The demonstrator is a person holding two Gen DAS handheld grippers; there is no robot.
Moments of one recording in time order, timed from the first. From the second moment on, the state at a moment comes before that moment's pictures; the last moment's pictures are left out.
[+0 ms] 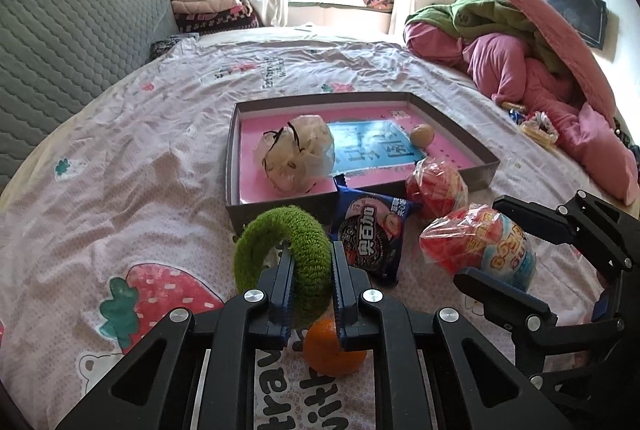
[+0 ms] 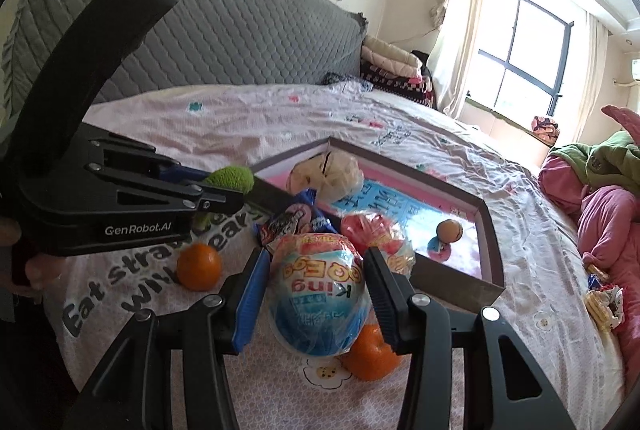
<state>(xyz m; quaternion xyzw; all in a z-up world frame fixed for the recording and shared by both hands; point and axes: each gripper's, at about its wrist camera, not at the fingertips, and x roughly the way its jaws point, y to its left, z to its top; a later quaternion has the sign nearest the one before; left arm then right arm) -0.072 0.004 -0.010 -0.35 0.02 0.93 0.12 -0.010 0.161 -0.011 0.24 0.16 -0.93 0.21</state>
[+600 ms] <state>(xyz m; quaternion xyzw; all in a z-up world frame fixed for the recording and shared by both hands) -0.060 0.013 0.009 -0.33 0.01 0.94 0.12 -0.003 0.178 0.008 0.20 0.12 -0.95 0.20</state>
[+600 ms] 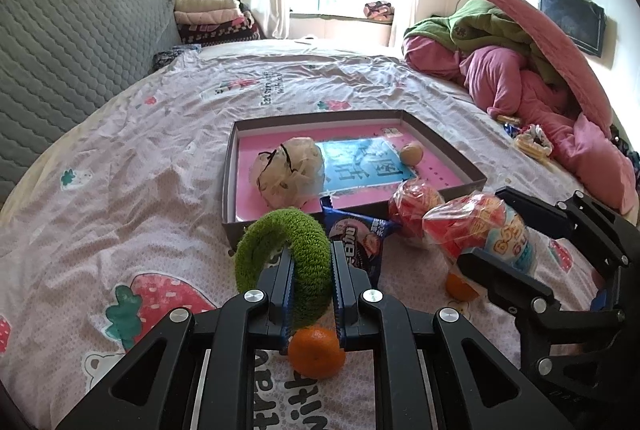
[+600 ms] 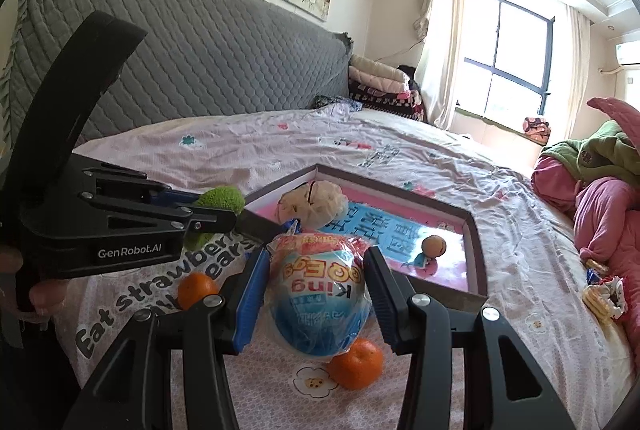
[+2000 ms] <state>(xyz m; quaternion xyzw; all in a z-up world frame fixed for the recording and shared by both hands) -0.122 0.016 0.045 -0.30 0.00 0.94 0.13 -0.049 0.212 0.044 0.16 0.12 -0.97 0.13</state>
